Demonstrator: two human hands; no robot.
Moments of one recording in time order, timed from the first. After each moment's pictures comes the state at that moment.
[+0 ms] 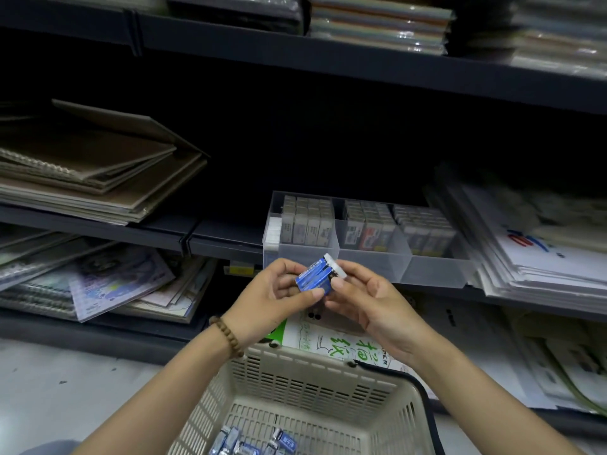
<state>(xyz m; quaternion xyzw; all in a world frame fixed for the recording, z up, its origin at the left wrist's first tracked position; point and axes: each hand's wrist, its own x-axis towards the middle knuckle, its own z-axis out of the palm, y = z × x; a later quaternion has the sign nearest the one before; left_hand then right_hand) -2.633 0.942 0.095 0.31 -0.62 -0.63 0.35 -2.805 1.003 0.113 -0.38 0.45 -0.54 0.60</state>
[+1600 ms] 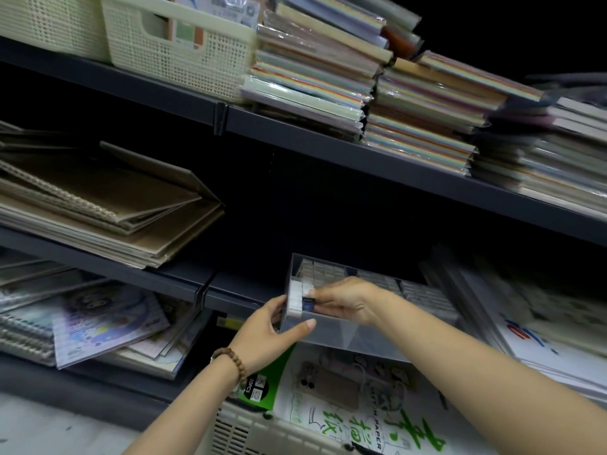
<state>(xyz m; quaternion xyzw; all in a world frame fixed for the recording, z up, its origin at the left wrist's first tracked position) -2.611 0.882 0.084 0.40 -0.68 -0.52 0.34 -2.766 0.879 0.166 -0.38 0.69 -0.36 0.50</state>
